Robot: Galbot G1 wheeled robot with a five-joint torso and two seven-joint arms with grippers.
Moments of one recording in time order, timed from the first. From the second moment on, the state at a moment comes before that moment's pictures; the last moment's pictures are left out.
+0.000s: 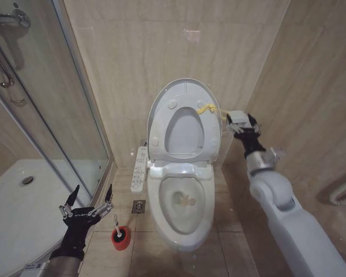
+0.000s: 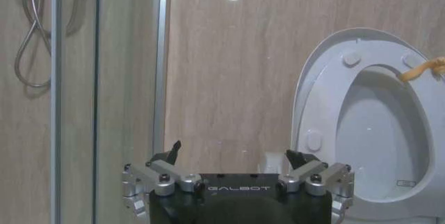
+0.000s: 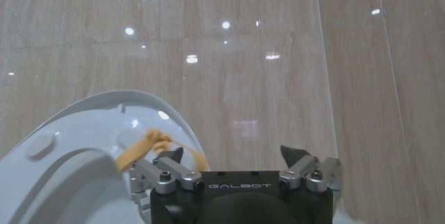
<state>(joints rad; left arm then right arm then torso) 1.83 -1.22 -0.58 -2.49 -0.33 0.00 -0.25 -0.97 1.05 0.48 2.07 0.56 -0.13 0.30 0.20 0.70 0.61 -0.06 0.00</state>
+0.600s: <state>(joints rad) 1.83 -1.22 -0.58 -2.49 -0.33 0.00 -0.25 -1.28 1.13 0.51 2.23 0.53 -0.16 0.38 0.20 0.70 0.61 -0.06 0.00</state>
